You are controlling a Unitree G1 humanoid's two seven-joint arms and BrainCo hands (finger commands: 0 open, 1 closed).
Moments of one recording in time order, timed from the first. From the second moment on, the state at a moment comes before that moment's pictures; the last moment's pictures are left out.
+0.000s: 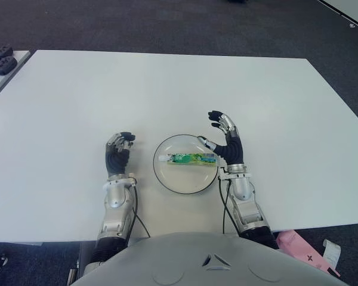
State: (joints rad) left arm 0.25 -0.07 0.02 0.23 -0.02 -0.35 0.25; right arm 0.11 -0.01 0.14 0.20 -0.23 -0.58 -0.21
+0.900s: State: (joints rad) left arm 0.25 -0.07 0.02 0.23 -0.01 -0.34 0.25; right arm 0.04 0.03 0.02 0.46 -0.24 -0.68 -0.37
